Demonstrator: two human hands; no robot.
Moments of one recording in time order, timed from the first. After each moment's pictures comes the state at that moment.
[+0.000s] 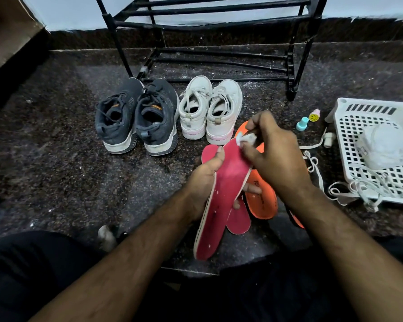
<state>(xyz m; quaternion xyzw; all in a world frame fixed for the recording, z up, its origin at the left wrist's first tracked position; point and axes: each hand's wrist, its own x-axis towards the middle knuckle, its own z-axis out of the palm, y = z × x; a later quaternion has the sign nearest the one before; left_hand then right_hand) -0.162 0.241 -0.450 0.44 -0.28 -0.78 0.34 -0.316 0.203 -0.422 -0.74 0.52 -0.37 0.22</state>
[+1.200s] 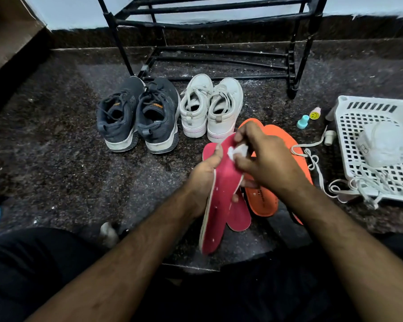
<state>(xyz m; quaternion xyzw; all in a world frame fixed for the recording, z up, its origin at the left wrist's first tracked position) -0.161 0.238 -0.460 0.47 -0.26 -0.76 0.37 -0.316 0.205 -0.429 -0.78 0.48 -0.30 0.25</state>
